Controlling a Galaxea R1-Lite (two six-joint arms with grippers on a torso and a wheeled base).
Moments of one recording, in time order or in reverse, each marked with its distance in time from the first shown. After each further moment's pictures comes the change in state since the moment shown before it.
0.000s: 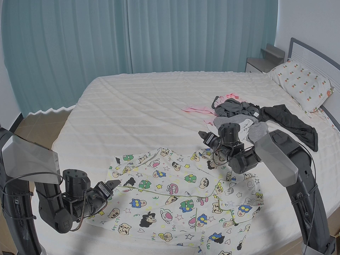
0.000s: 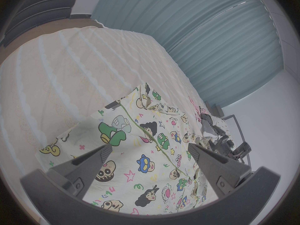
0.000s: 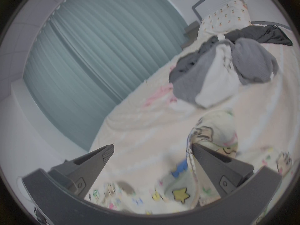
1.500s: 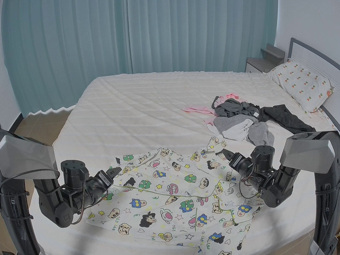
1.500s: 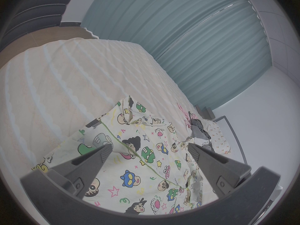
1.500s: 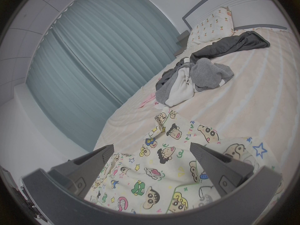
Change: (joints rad) left arm 0.010 -0.048 -0.075 -0.004 -0.007 0.059; right arm 0.002 -0.374 1.120 -0.717 0.008 0.007
